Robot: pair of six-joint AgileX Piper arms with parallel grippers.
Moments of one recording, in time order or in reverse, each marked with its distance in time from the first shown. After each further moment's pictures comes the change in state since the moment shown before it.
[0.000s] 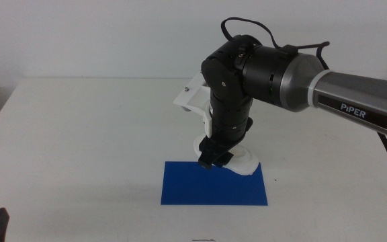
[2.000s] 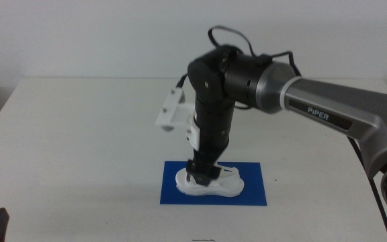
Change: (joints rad) left arm 0.000 0.000 0.000 0.000 0.000 0.000; right arm 0.000 0.120 -0.120 0.155 0.073 -0.394
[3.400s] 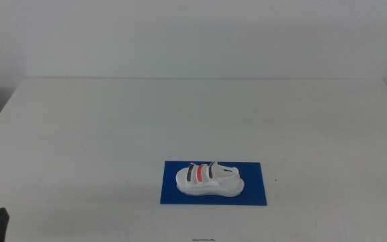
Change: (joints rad) left arm 0.000 0.000 0.000 0.000 0.000 0.000; right arm -0.548 -1.480 1.029 -0.040 -0.588 0.573
